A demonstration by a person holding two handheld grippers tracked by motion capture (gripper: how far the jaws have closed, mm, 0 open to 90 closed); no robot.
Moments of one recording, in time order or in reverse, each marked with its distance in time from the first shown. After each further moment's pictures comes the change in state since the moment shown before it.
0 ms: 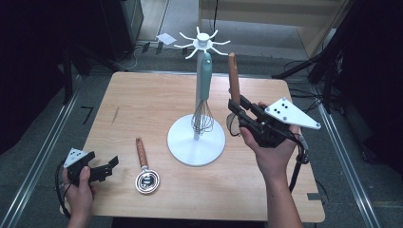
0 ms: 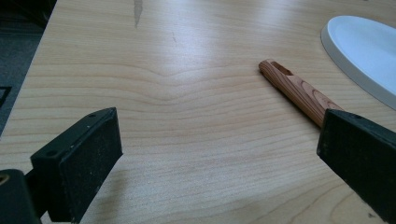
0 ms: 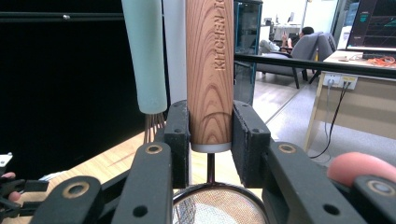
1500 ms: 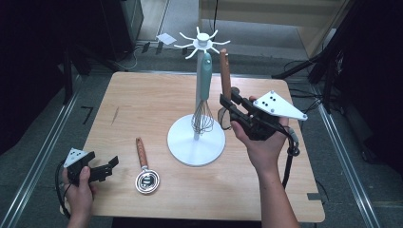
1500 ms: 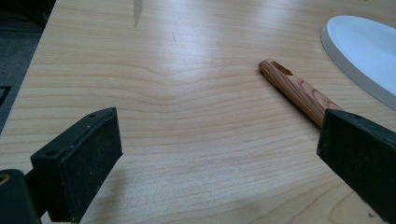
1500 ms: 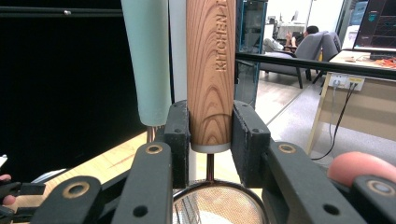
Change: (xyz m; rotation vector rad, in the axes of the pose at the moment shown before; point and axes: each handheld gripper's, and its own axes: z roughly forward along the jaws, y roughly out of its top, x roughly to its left) left arm 0.000 0.000 0.000 0.001 -0.001 -0.001; right arm 0.005 0.003 0.023 0.011 0.012 -0.013
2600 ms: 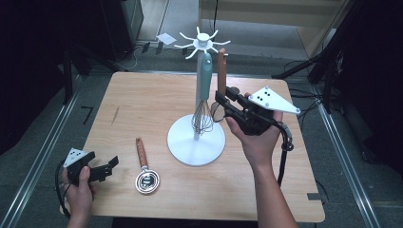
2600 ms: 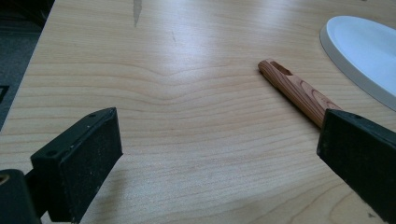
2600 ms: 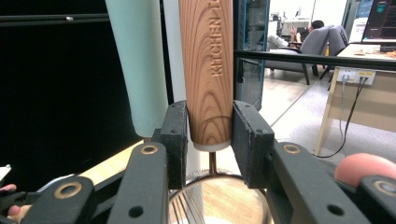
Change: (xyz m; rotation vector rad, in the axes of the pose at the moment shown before) left arm 0.000 0.000 0.000 -0.001 -0.004 -0.006; right arm -0.002 -0.001 0.016 -0.001 0.018 0.046
